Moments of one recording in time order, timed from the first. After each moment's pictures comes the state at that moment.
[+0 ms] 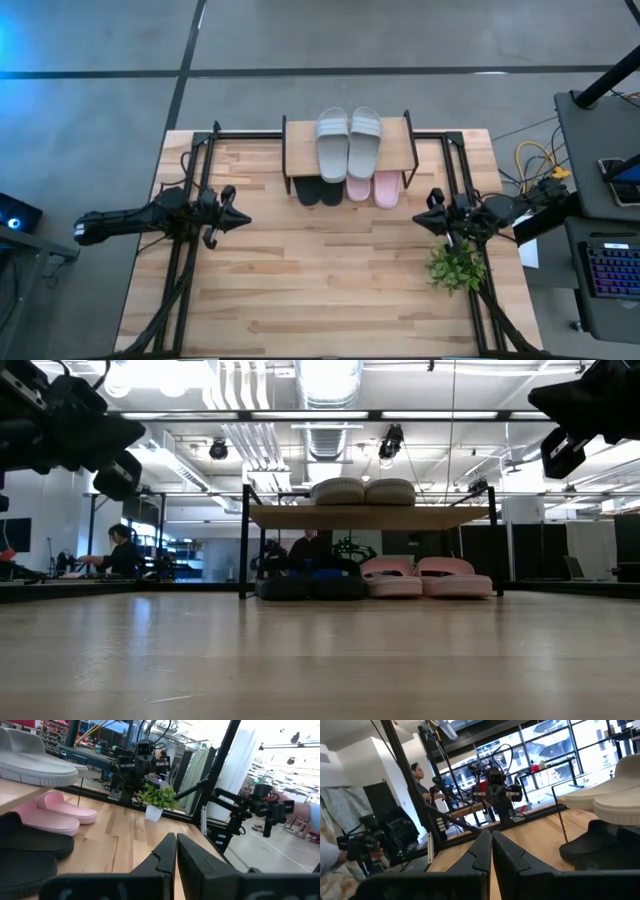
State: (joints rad) left arm 0.11 0.04 0.01 0.06 0.26 -0.33; right arm 0.40 0.01 0.01 0.19 0.36 0.29
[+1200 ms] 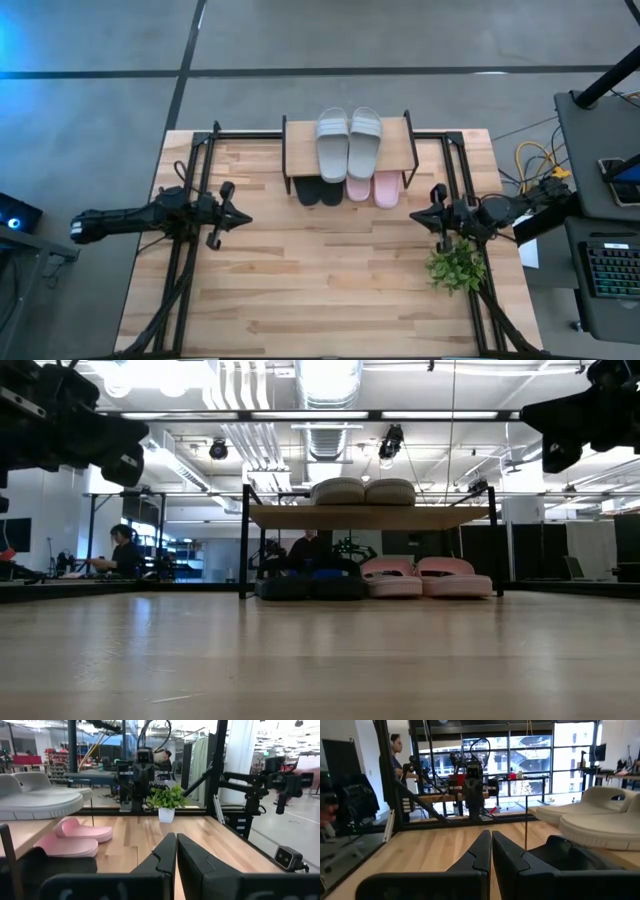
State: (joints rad) left arm 0.11 0.10 0.01 0.12 0.25 -0.07; right arm 0.40 0.04 0.01 0.16 0.45 0.00
